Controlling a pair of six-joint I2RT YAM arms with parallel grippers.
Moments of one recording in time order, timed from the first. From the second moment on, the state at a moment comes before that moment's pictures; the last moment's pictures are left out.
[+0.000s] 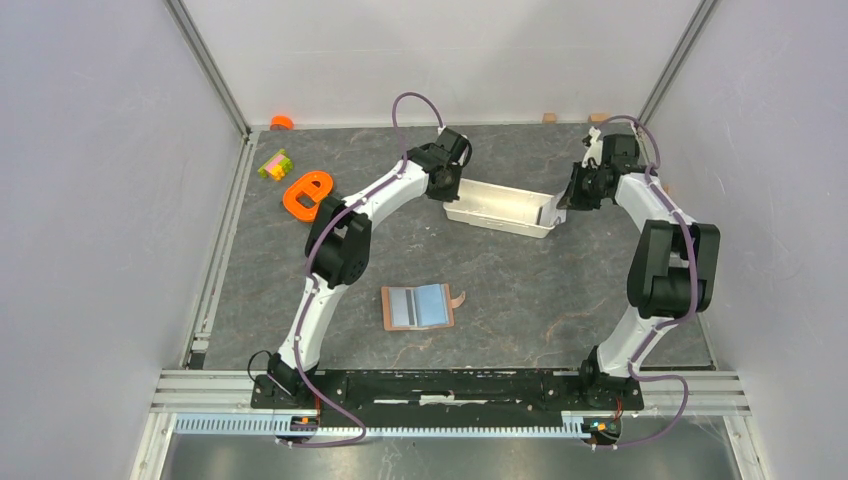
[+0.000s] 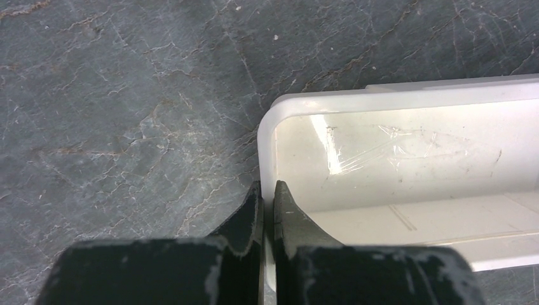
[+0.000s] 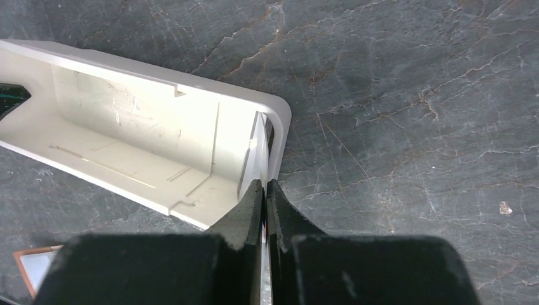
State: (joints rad) left arm -0.62 2.36 2.07 -0.69 -0.13 -0.31; right arm -0.11 1.79 1.29 -0.50 -0.33 0.13
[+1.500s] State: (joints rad) left arm -0.58 1.30 0.87 -0.61 0.06 -0.51; right arm 0.57 1.22 0.57 0.01 -0.50 0.67
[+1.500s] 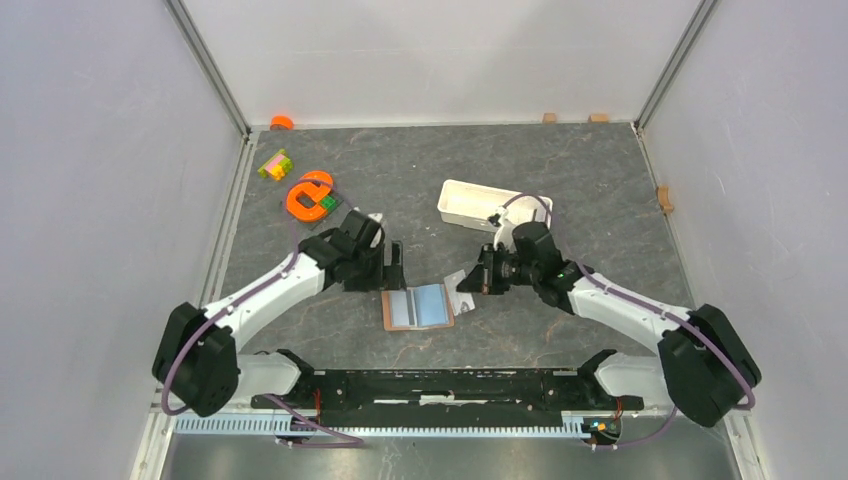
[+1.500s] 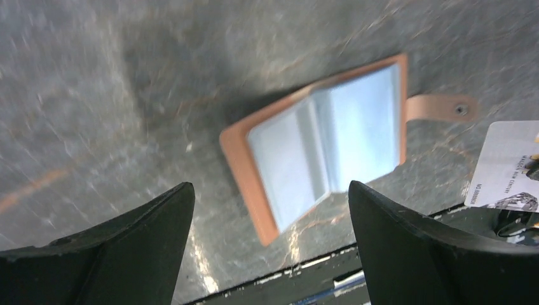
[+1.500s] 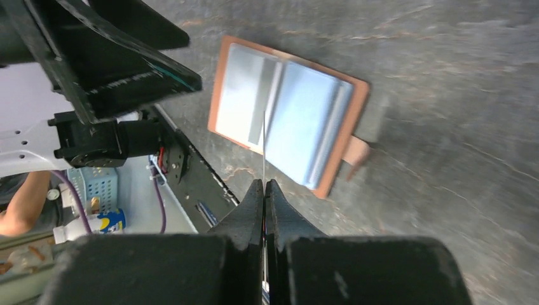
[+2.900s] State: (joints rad) left arm -0.45 1.28 0.54 -0.39 0.26 -0.68; right arm 0.78 1.76 0.58 0.54 -0.50 0.93
